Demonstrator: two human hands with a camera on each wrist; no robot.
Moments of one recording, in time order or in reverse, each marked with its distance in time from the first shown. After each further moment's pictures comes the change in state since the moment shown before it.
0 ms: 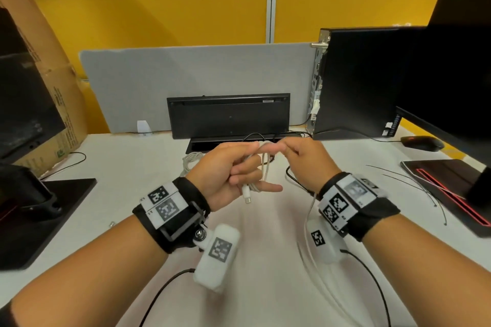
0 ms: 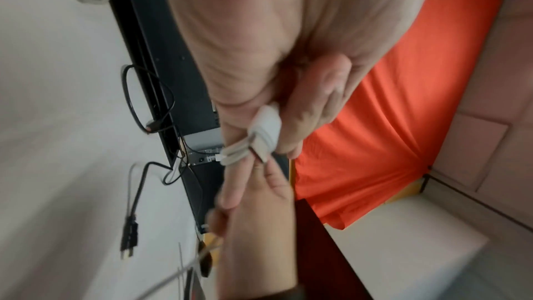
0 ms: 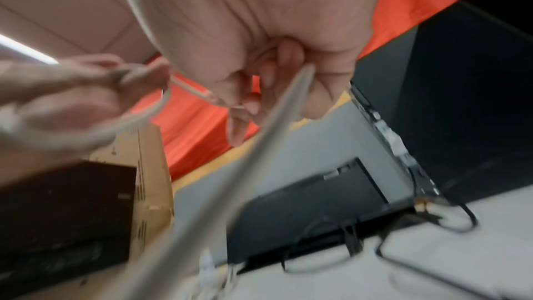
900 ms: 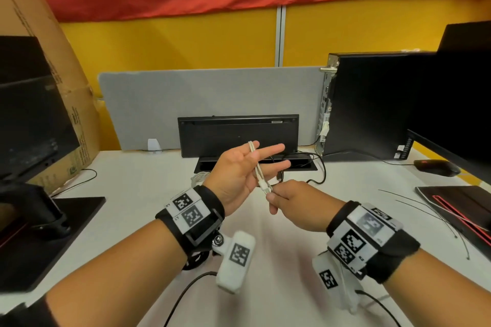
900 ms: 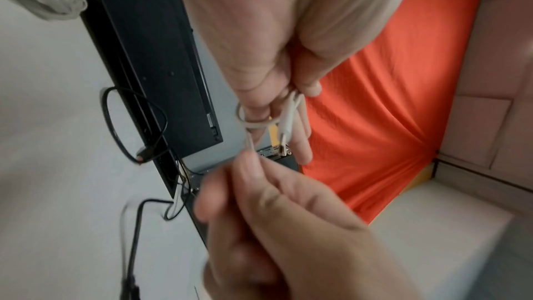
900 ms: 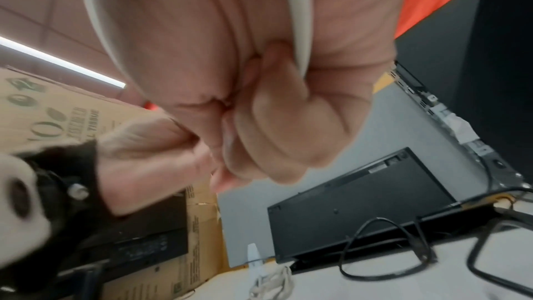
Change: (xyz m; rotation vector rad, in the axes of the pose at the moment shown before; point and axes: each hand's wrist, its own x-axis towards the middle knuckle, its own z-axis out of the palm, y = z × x) left_hand 0.027 0.008 -0.013 0.161 0.155 0.289; right_hand -0.004 -0.027 0.007 -0.060 -0.473 0.038
